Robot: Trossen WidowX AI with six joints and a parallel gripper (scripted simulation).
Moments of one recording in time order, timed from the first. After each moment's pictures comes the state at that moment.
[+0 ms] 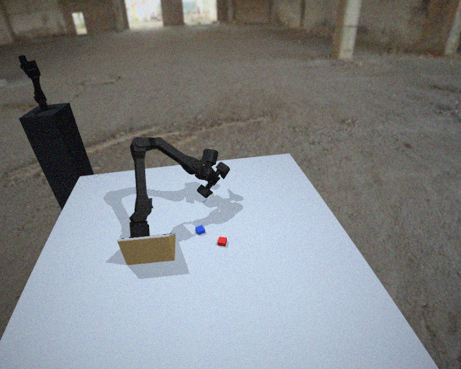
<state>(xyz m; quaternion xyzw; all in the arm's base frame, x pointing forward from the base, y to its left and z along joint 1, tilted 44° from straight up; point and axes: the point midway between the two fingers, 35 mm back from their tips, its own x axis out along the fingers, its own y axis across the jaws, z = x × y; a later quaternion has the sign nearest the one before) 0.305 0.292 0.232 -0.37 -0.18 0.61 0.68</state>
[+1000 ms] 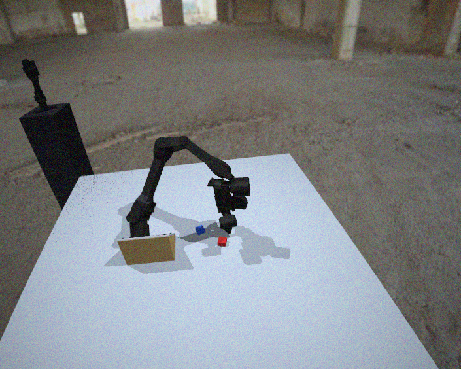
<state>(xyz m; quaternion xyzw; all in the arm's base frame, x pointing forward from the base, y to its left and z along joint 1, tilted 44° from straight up) 0.347 0.026 0.040 0.22 0.63 0.27 0.69</state>
